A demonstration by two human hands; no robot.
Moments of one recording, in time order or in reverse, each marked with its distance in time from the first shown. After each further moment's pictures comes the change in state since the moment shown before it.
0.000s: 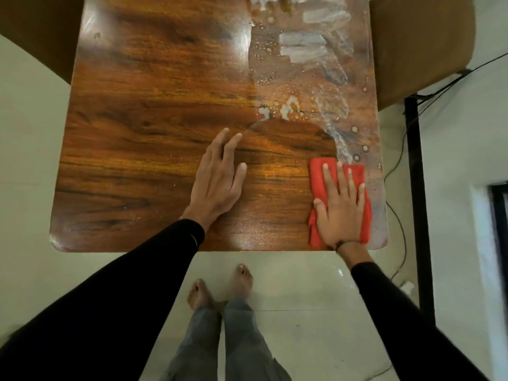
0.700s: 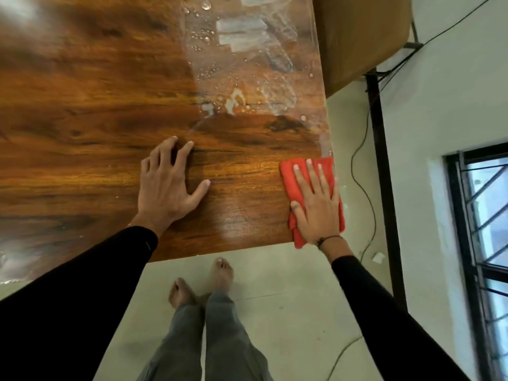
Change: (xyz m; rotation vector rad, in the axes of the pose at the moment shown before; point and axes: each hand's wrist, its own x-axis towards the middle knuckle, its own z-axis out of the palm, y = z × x) left_hand 0.009 0.001 0.009 0.309 -0.120 0.008; right_hand -0.007 0.067 -0.008 -0.012 -0.037 -0.088
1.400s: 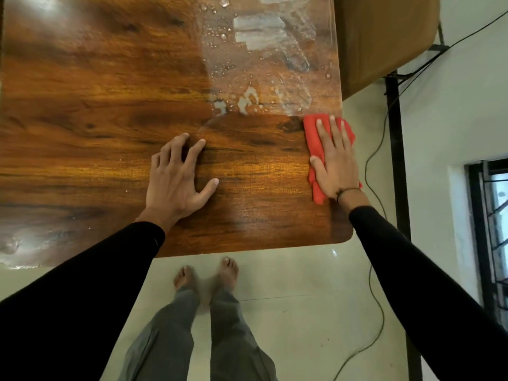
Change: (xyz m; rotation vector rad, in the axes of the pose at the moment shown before) left_hand -0.001 -0.002 0.003 0.014 -0.007 0.015; right_hand 0.103 0.022 -0.031 0.115 0.009 0.011
